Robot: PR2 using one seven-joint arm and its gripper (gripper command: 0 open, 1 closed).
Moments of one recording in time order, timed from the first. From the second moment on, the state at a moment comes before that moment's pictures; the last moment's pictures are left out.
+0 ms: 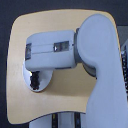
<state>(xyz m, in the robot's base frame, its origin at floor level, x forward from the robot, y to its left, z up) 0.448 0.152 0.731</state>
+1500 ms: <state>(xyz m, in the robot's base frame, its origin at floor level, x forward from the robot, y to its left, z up) 0.459 0.149 0.769</state>
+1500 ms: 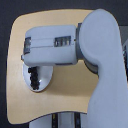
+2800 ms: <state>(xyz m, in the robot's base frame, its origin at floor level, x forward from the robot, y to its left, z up) 0.494 0.132 0.887</state>
